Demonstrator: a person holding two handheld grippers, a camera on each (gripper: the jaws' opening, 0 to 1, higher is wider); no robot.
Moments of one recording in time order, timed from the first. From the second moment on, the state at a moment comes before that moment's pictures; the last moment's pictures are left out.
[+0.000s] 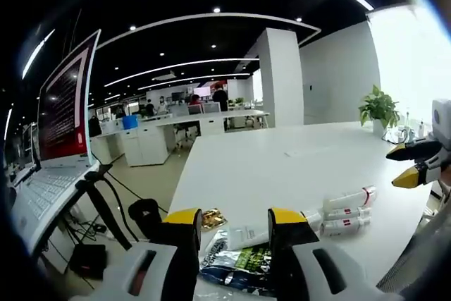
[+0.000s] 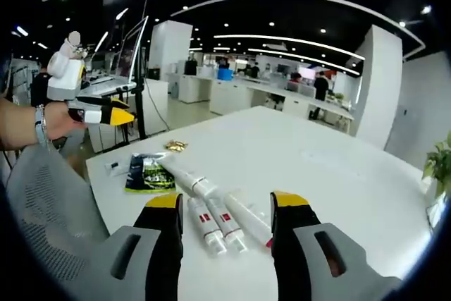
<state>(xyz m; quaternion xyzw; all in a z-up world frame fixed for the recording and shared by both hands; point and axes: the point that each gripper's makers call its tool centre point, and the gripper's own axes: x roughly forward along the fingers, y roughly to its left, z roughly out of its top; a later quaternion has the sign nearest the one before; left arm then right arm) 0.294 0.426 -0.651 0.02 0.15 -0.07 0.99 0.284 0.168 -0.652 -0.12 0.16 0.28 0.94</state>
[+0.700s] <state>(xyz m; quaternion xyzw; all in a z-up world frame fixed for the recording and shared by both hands) 0.291 0.415 -0.652 0.07 0.16 -0.08 0.98 0.286 0.157 -0.664 -0.12 0.19 0.27 0.93</state>
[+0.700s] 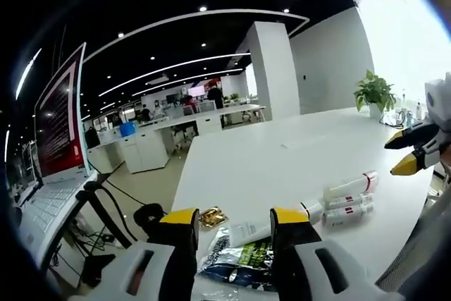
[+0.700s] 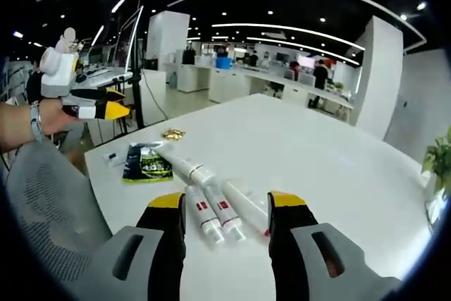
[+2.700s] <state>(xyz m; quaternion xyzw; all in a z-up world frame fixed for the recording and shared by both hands) 0.292 0.362 -0.662 0.11 0.21 -0.22 0.95 0.293 0.127 -0.669 -0.13 0.22 0.22 0.94</state>
